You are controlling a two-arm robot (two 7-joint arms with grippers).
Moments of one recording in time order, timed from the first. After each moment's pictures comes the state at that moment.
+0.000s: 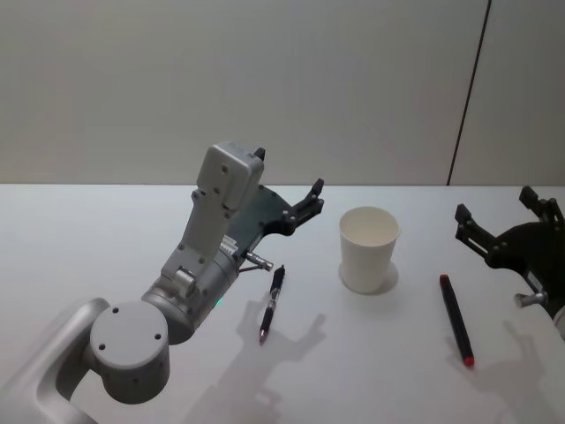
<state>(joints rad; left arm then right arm) -0.24 0.38 0.45 -1.63 -0.20 0.01 -0.01 -0.01 0.34 -0.23 -1.77 0.29 0.03 0.07</state>
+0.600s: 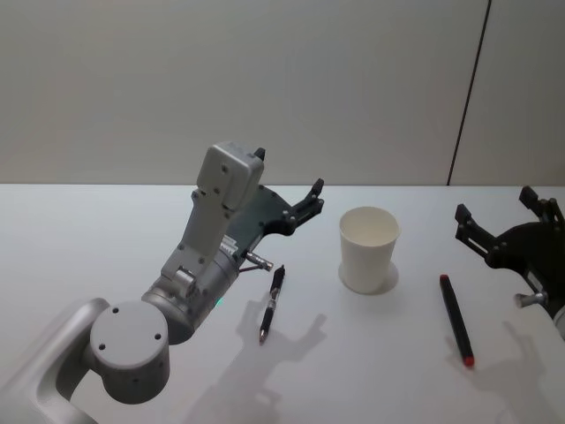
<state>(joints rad) -0.24 0.38 0.45 -1.63 -0.20 0.01 -0.01 -0.01 0.34 -0.23 -1.77 0.29 0.03 0.07</state>
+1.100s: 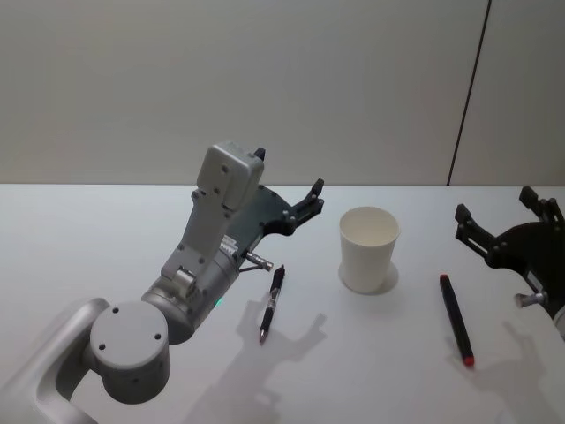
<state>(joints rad) -0.24 0.38 0.45 -1.63 -0.20 0.01 -0.01 -0.01 0.34 -0.23 -1.77 0.29 0.03 0.07</state>
